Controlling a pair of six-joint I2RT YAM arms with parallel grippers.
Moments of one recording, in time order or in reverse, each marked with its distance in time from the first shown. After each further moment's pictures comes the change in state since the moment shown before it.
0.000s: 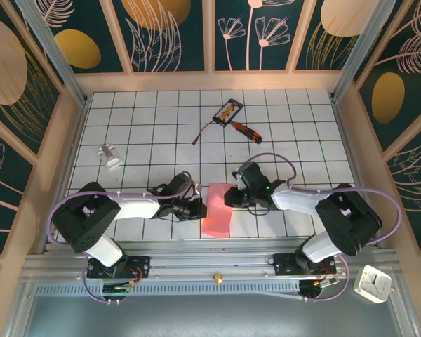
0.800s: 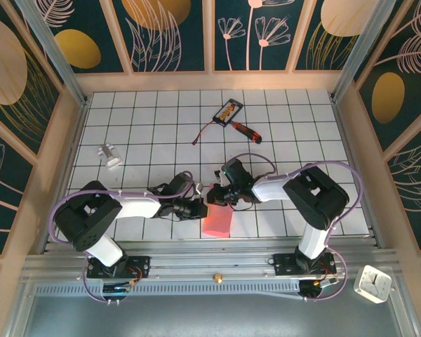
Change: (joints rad) left arm 0.001 0.020 0.011 0.007 0.008 0.045; right arm 0.044 0.311 0.132 0.215 -0.194 0.149
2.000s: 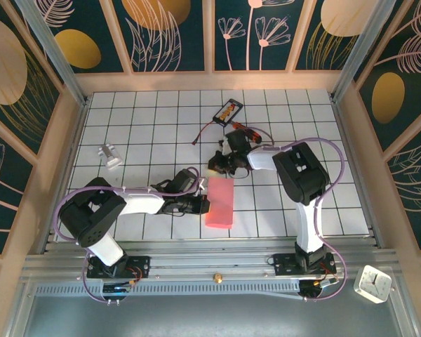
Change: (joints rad) left arm 0.000 0.048 0.050 -0.002 -0.073 0.166; right arm -0.232 0.280 0.422 -0.135 -0.019 -0.069
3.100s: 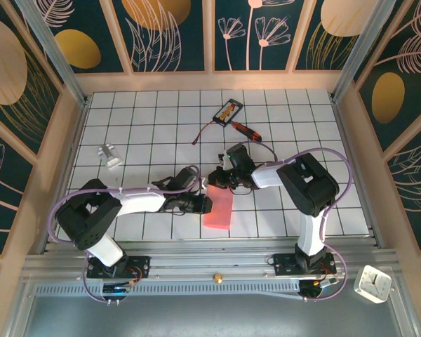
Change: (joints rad) left arm -0.006 -0.041 0.077 -0.143 -0.021 -0.024; right arm 0.099 -0.146 -0.308 0.240 -0.022 0.044
